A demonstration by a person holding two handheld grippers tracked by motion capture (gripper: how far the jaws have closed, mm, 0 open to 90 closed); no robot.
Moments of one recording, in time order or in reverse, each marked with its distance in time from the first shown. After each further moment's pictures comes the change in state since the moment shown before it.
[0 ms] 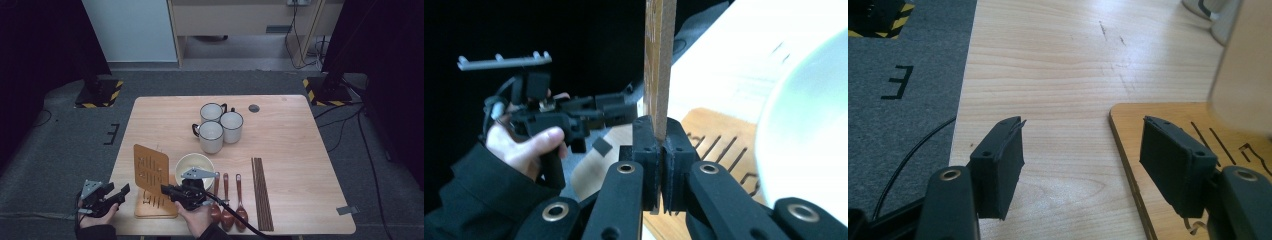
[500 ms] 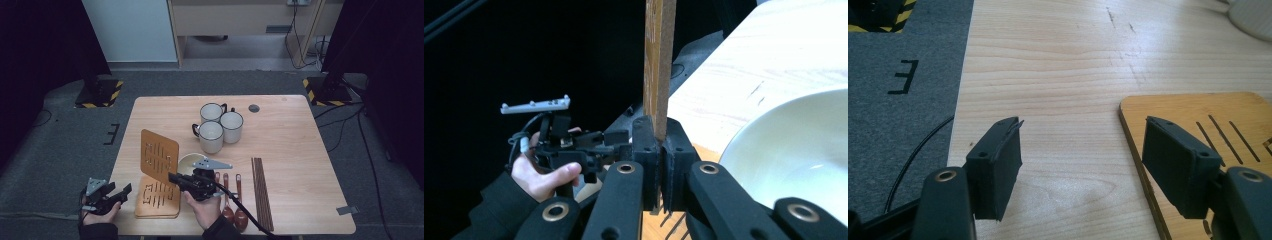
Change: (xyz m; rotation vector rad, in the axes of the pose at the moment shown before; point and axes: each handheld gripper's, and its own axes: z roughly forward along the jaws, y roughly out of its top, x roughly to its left) left arm -0.001 0.000 0.011 0.037 0.023 0.022; right arm -0.005 0.029 -0.029 -0.087 0.004 -0.002
